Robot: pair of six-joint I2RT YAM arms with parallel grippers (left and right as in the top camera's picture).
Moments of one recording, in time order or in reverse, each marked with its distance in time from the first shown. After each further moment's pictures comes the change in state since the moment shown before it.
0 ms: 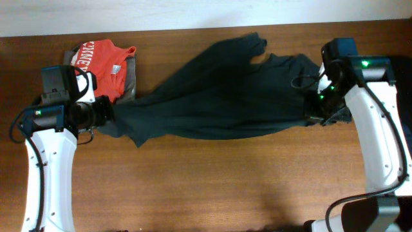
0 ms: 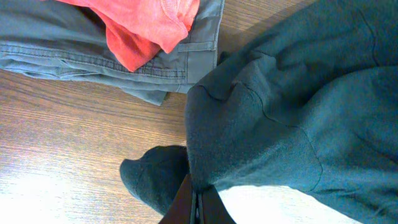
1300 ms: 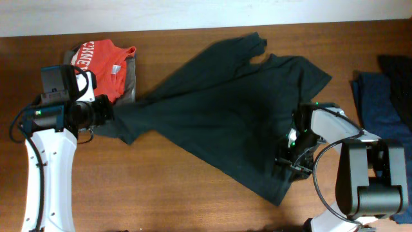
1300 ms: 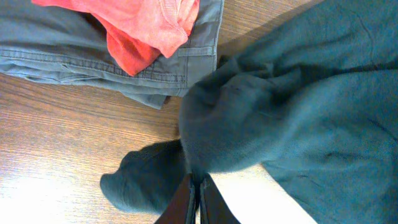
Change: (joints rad) left arm 0.000 0.000 0.000 0.013 0.000 0.000; right arm 0.000 0.165 -0.680 0.313 -0.346 0.089
